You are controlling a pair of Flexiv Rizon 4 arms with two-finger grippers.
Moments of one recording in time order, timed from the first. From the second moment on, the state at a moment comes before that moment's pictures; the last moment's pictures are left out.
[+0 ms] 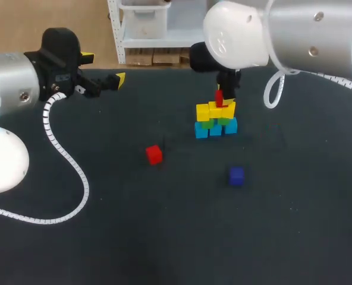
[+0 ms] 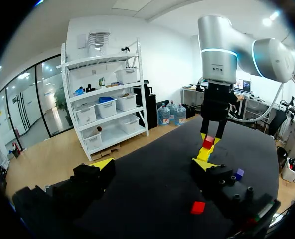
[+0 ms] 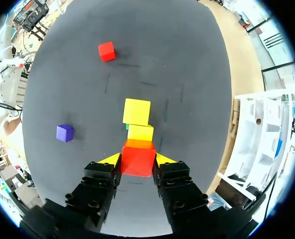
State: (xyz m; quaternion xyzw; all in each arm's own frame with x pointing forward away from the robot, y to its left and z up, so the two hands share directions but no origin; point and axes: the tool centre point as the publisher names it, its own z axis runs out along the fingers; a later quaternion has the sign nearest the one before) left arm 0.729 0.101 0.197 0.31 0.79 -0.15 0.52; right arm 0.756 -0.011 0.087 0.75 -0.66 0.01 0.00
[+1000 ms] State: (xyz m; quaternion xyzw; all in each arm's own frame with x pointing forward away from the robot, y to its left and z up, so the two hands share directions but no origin) left arm 0.729 0.101 0.197 0.31 0.79 -0.15 0.52; right arm 0.757 -0.012 0.084 0.75 -0.66 0.01 0.00
